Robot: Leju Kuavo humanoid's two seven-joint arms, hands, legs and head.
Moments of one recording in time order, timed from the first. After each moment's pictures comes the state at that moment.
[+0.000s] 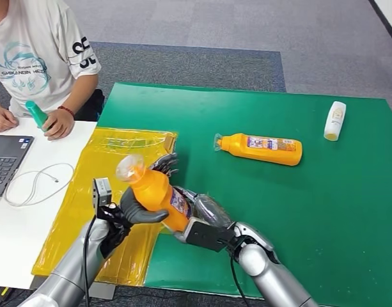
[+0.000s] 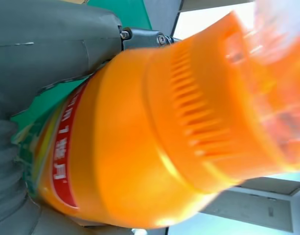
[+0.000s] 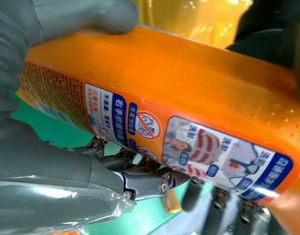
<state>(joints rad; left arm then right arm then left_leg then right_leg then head) -0.31 -0.02 -0.34 -1.12 0.06 -0.64 -0.62 -0.27 0.09 0.61 -1.26 0.40 0.06 -0.30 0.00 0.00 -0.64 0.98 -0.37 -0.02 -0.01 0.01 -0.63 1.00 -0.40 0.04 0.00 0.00</state>
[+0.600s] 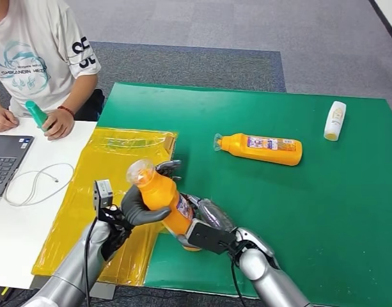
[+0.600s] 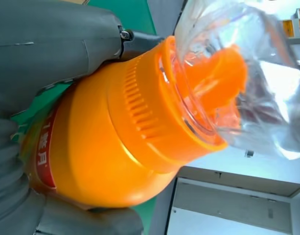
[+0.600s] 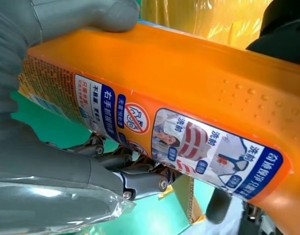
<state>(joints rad) -0.30 -0.02 -0.34 -1.12 0.06 -0.65 -0.62 -0.24 0.10 0.57 -1.22 0.42 0.07 -0.31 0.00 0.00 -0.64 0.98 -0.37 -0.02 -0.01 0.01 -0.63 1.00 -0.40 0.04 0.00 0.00</state>
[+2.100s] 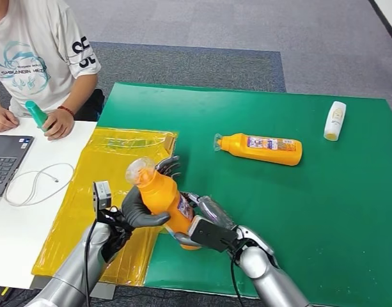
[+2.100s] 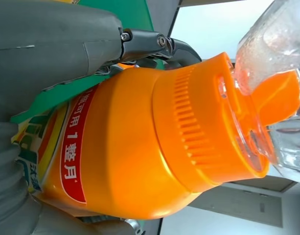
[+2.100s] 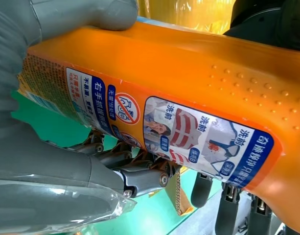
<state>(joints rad) -0.29 -0.03 -0.34 -1.13 0.07 -0.67 -0.62 -0.23 0.12 0.52 -1.26 0.40 0.09 -0.32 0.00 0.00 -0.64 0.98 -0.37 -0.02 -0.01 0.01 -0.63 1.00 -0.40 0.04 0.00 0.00</state>
